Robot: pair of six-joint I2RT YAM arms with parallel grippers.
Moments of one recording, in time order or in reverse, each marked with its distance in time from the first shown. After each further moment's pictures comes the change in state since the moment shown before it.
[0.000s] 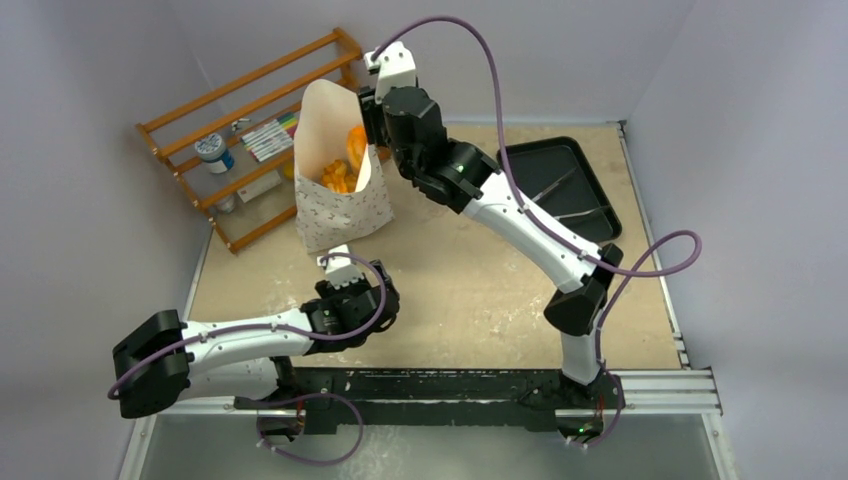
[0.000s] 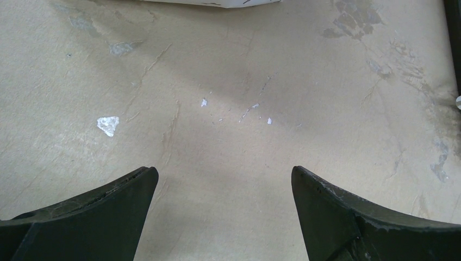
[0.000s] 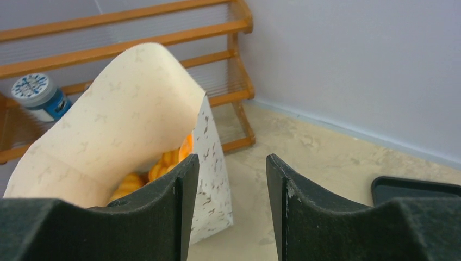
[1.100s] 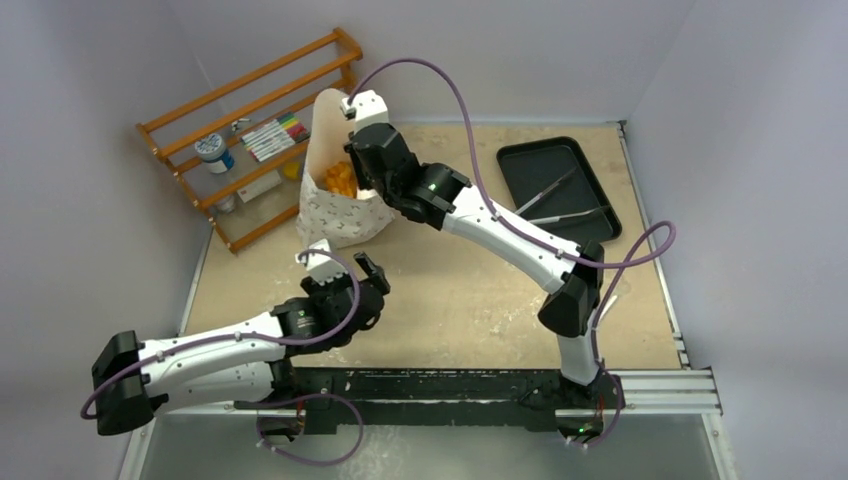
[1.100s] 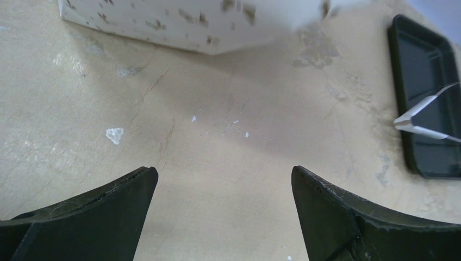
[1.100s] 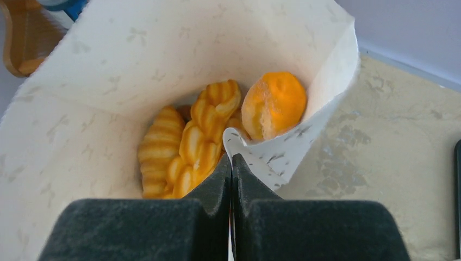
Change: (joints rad) left arm -0.008 -0.172 0.045 -0.141 -0.027 -0.026; right arm 0.045 0.035 -0.128 -0.100 -0.137 0.190
